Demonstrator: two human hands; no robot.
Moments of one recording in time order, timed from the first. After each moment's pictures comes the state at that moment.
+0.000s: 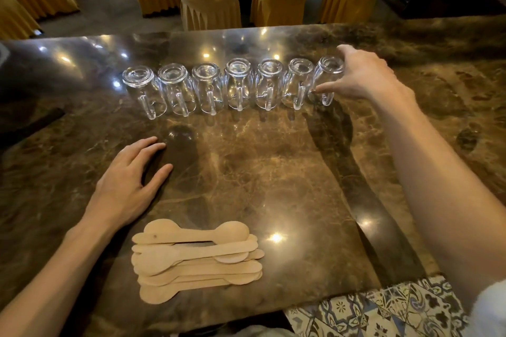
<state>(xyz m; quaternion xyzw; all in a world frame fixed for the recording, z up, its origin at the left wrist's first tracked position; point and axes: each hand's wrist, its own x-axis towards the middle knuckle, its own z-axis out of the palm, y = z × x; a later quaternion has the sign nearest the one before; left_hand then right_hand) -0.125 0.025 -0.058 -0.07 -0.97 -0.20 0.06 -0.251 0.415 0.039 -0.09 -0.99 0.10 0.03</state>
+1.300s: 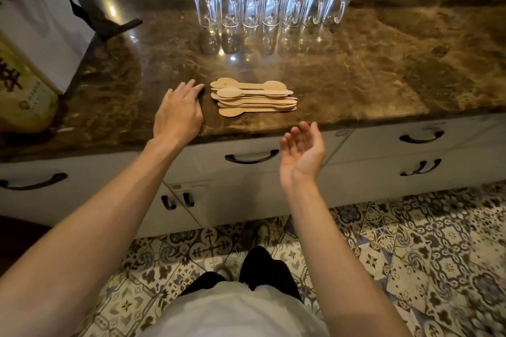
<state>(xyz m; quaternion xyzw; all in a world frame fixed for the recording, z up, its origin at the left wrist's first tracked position) 0.036 0.000 -0.059 -0.05 -0.98 -0.17 0.08 0.123 0.203 -0.069 -0.29 -0.28 0.91 0.12</state>
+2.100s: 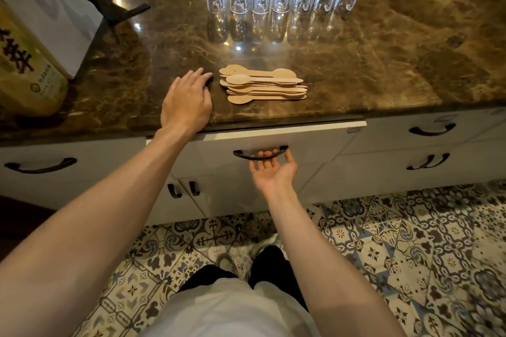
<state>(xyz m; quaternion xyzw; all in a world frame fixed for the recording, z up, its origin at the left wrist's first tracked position) 0.047 0.000 -0.058 -0.04 -0.98 -0.17 0.09 0.135 0.162 -0.128 -0.40 -0.09 0.91 -0.03</state>
